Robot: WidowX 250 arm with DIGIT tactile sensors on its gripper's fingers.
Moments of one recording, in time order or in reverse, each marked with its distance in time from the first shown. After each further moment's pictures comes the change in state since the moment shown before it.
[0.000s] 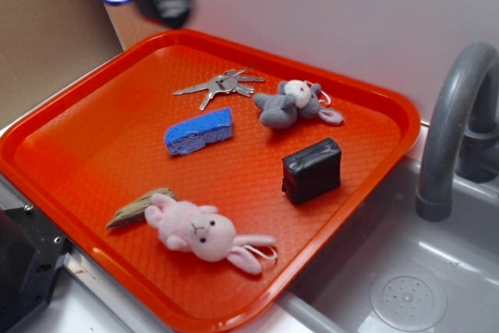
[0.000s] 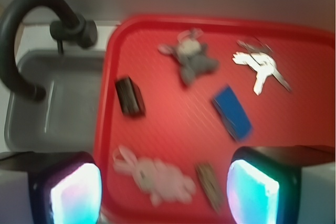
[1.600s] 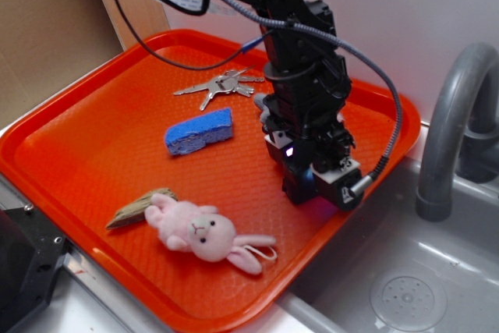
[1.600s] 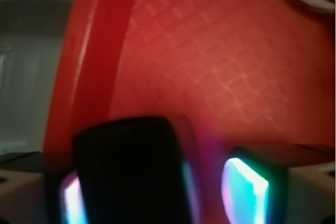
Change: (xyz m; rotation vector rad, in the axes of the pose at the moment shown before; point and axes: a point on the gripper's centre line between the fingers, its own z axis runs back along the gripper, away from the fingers) arm 0.008 -0.025 -0.176 -0.031 0.204 -0.155
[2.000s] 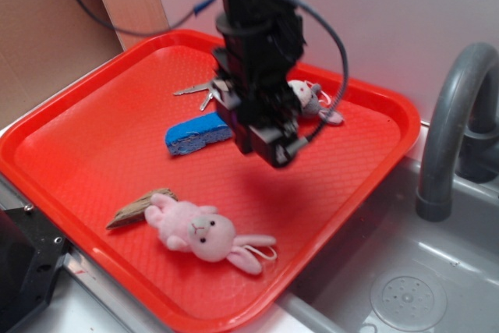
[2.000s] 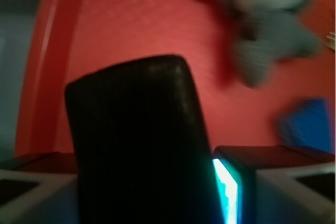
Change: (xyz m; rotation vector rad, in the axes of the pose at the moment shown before) arm -0.021 0.022 0.059 0.142 0.050 0.047
